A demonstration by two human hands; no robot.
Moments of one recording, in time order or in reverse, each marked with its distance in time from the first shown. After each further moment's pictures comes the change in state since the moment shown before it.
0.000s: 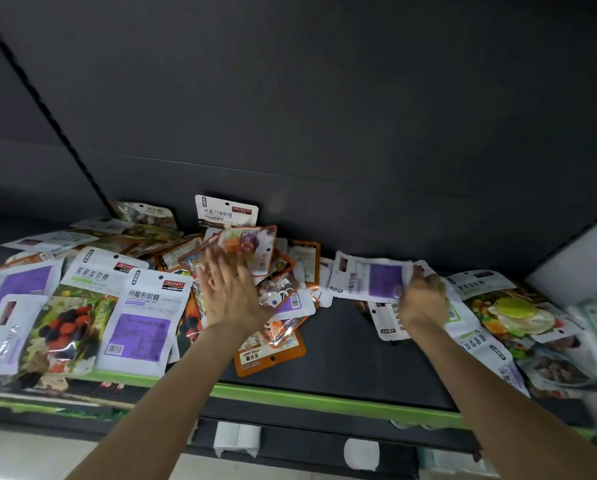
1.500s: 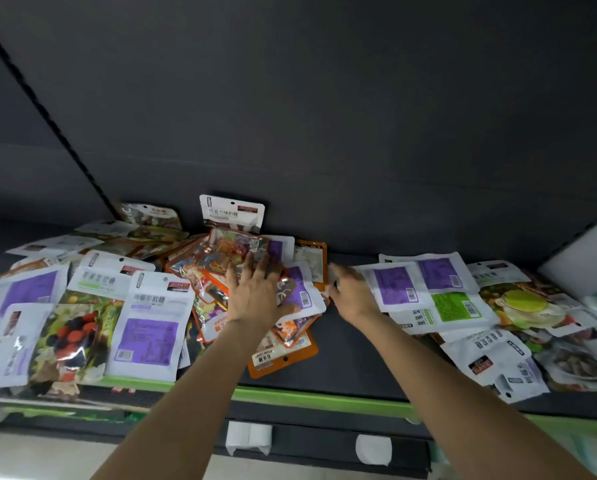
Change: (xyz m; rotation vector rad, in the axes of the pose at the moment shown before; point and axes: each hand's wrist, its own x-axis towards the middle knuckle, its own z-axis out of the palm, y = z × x) left_hand 0.016 0.009 0.018 0.010 -0.062 0.243; right_hand -0.021 -0.081 0.038 0.340 -0.316 -0.402
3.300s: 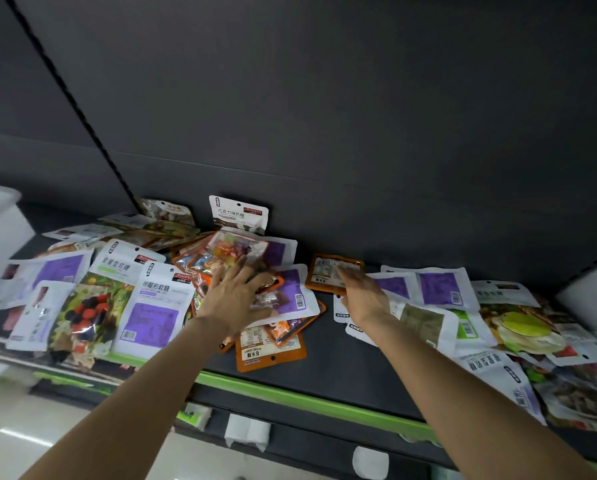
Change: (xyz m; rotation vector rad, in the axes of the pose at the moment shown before) left_hand -0.017 -0.023 -0.011 -0.020 0.023 0.073; right_hand 0.008 0.027 -0.027 -0.409 -0.051 -0.095
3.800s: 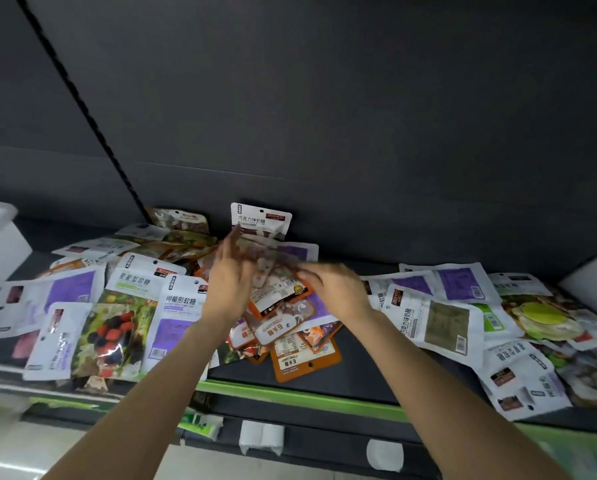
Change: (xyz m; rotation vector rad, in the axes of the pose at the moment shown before) left_hand 0.002 -0.047 -0.028 -0.883 0.434 -0.209; right_hand -0.007 -0.106 -0.032 0.236 0.169 -0.222
